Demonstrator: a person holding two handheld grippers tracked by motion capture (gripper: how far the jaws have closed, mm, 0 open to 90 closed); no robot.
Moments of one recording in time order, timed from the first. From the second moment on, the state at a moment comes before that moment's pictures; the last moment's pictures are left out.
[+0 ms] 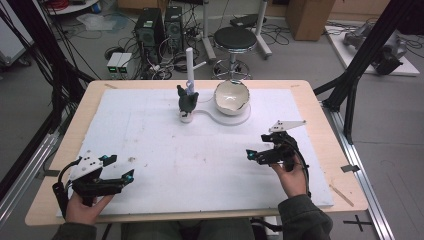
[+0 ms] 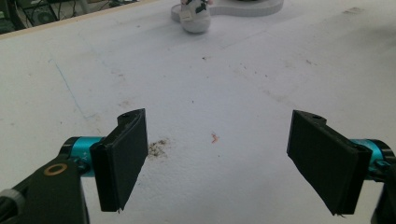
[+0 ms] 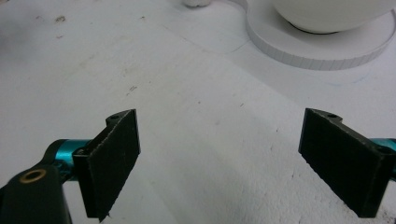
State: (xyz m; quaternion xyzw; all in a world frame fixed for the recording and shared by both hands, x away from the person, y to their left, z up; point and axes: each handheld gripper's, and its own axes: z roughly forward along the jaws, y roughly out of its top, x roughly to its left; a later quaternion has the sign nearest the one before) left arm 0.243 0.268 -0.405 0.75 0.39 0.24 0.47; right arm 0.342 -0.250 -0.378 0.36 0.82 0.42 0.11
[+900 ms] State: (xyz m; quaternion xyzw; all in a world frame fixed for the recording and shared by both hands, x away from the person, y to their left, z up) left arm 0.243 0.270 -0.407 0.75 0.39 0.24 0.47; right arm 0.309 -0.283 -0.393 0.36 0.81 0.44 0.14
